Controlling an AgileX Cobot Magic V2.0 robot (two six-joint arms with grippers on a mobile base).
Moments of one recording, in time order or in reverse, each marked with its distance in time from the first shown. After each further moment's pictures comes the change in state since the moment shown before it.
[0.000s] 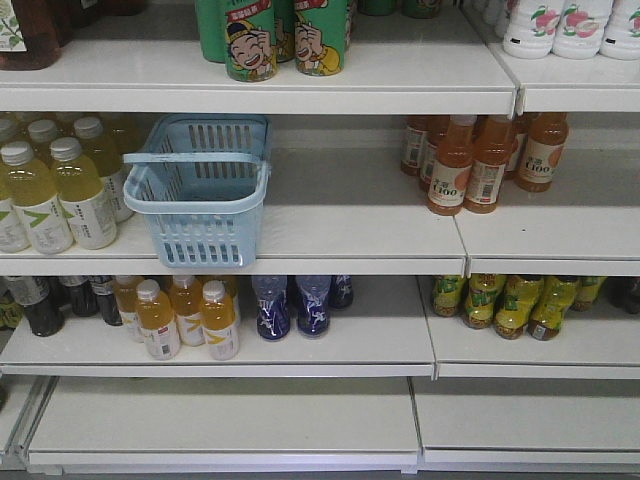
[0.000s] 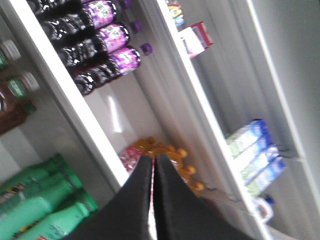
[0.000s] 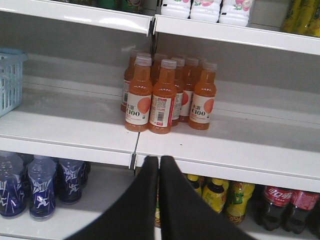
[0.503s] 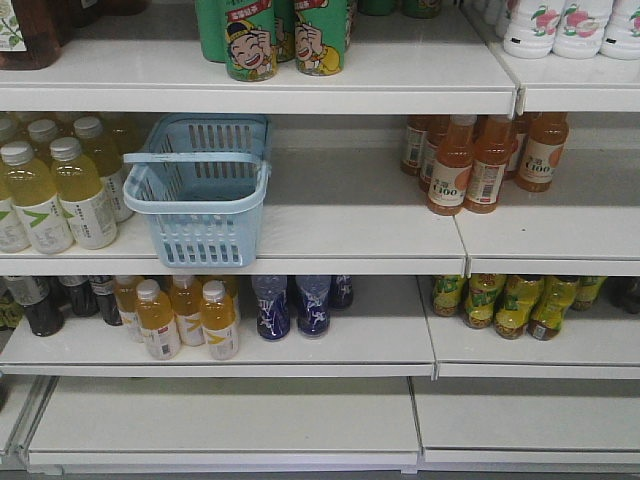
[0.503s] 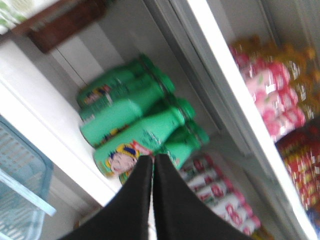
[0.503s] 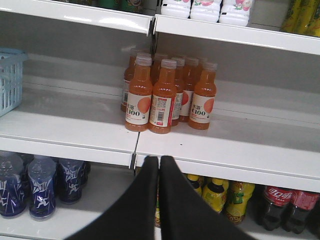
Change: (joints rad) left arm -0.159 0.543 -0.028 0.517 -0.125 -0.357; right arm 0.000 0.000 0.000 0.000 0.000 0.000
